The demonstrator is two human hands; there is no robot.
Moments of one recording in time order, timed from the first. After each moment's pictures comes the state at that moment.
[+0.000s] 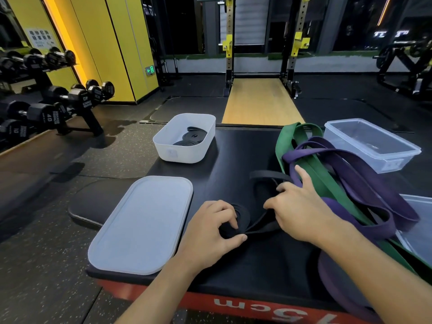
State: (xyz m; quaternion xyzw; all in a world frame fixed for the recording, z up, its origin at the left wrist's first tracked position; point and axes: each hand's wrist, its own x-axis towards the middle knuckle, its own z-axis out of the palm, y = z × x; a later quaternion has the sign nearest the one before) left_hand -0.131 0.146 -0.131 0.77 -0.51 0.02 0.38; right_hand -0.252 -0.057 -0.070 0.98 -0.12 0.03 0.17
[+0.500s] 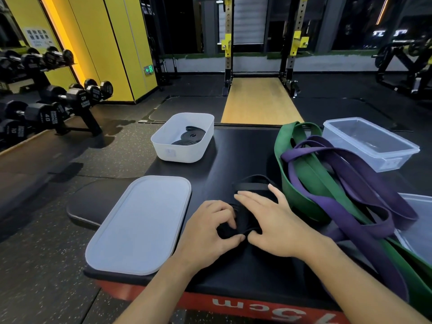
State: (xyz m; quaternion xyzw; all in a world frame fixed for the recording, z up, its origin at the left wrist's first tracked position) left_hand -0.130 0.146 -0.132 0.76 -0.52 0.03 0.38; right_hand -0.247 -0.031 -0.095 0.99 -0.03 0.06 -0.10
